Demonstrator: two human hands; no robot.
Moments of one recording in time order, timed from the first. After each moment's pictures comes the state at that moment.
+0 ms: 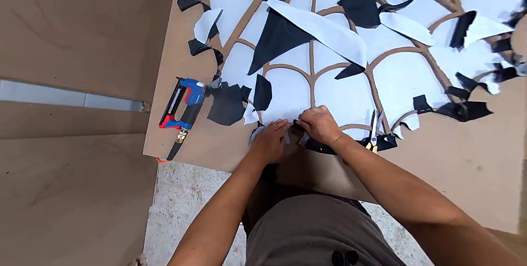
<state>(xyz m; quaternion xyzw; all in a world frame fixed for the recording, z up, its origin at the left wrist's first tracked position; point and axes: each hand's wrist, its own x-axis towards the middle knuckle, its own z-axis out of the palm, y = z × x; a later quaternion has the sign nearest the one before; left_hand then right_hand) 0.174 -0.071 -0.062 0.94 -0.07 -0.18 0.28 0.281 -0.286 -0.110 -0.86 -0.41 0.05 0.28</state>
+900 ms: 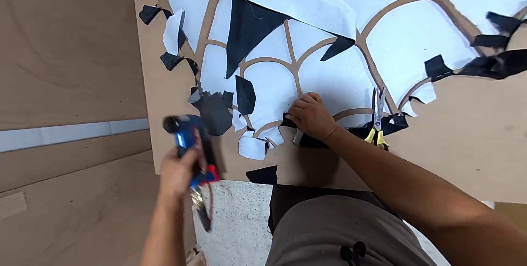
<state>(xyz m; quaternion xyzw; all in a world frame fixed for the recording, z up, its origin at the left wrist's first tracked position) 0.144 0.055 0.053 0.82 0.40 -0.13 0.38 0.273 -0.286 -0.122 -0.88 -0.36 0.01 0.33</state>
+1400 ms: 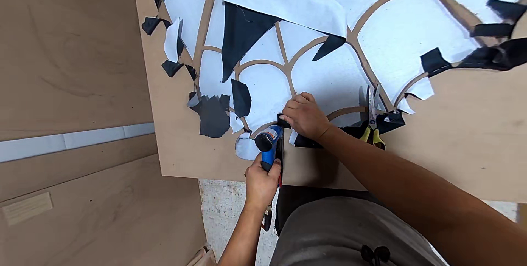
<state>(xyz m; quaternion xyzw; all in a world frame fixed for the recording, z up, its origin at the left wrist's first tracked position) 0.119 -0.133 0.001 0.82 0.35 -0.19 0.42 0.274 -0.286 -0.124 -0.87 -0.36 0.03 0.33</state>
